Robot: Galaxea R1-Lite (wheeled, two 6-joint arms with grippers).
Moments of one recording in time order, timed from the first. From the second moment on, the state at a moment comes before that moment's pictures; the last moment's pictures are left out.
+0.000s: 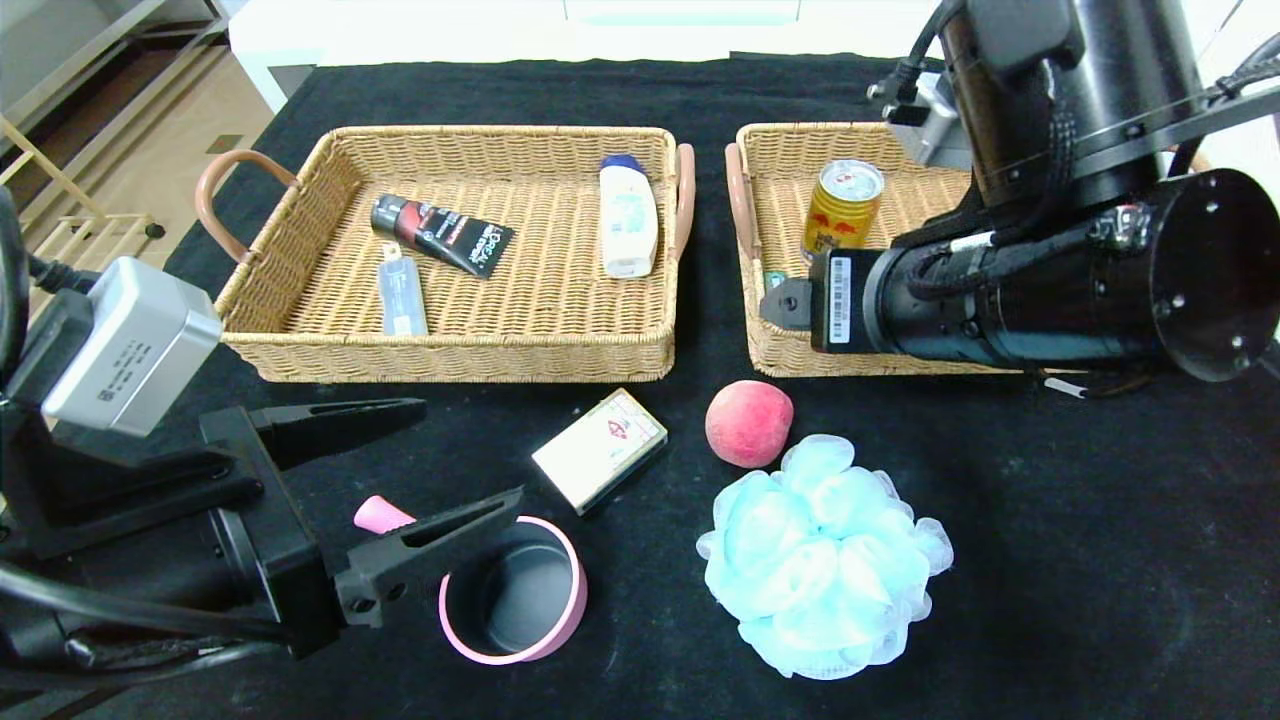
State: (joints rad) left arm -0.49 1.16 -0.62 -0.40 -0.24 0.13; right arm 0.80 1.76 -1.69 0.43 -0.49 0.40
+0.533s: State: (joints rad) left arm -0.48 1.16 -0.63 -0.40 -0.24 0.13; right arm 0.86 1.86 -1.72 0.50 -0.50 0.43
